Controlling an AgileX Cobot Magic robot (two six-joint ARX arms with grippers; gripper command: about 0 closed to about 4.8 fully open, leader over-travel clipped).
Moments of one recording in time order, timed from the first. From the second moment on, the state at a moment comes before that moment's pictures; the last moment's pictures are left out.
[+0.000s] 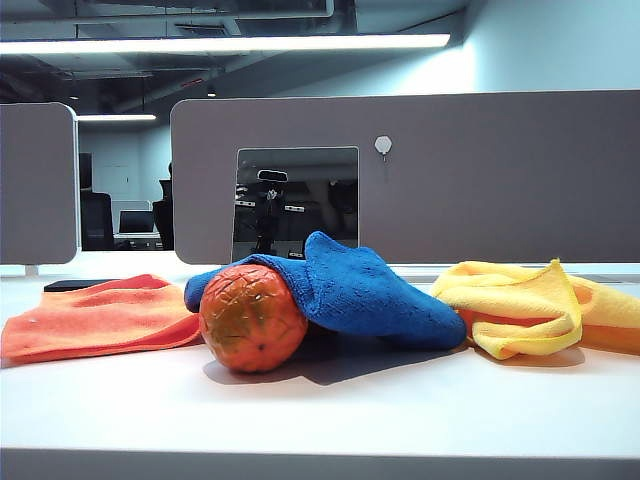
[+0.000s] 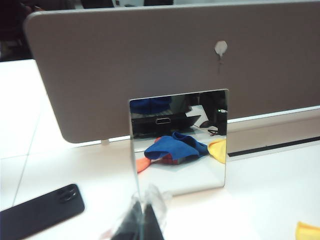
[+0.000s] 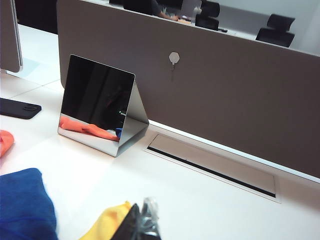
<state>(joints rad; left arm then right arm) -0.33 1.16 1.16 -0.11 -0.02 0.03 0.11 0.43 0.76 -0.34 -0.20 -0.18</state>
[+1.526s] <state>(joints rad) -0.32 0.30 0.42 -0.22 -0.26 -0.04 0.11 0.00 0.05 0.17 -0.09 -0.05</state>
